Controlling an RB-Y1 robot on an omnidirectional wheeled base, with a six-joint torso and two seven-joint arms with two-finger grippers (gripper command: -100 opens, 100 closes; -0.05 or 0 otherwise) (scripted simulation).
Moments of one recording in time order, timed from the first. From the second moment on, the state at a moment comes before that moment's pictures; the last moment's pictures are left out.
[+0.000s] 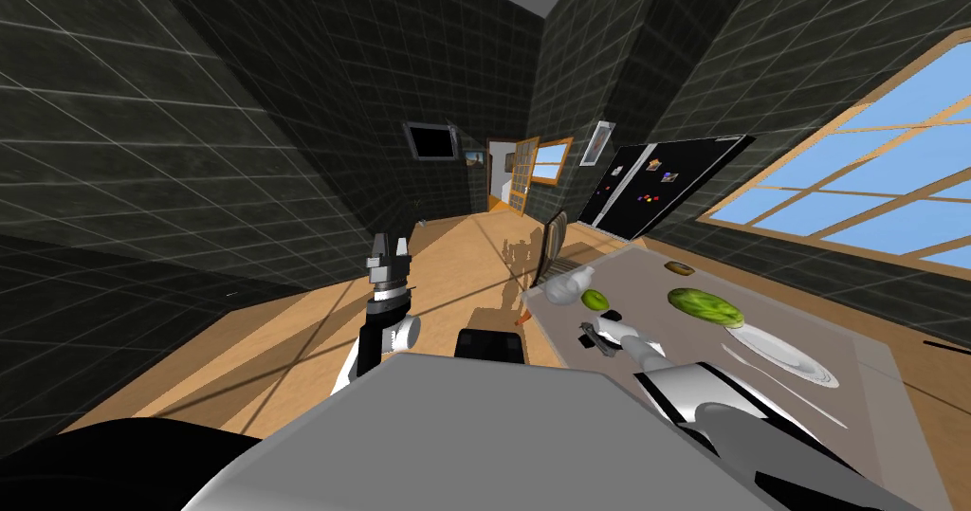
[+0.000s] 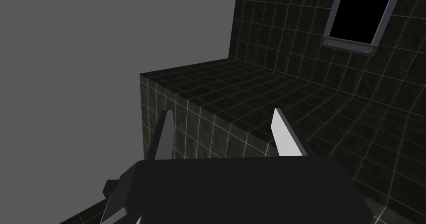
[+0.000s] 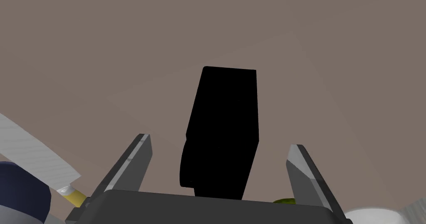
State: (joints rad) left arm 0.54 0.00 0.05 -2.28 0.02 -0.60 -0.01; right arm -0.25 -0.64 0.26 -0.43 -0.70 0.65 0.78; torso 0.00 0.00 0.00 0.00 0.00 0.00
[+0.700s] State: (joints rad) left arm 0.54 0.00 0.05 -2.28 0.02 -0.60 -0.01; right arm -0.22 -0.58 0.25 -0.43 -0.64 0.60 0.72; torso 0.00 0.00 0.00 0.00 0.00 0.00
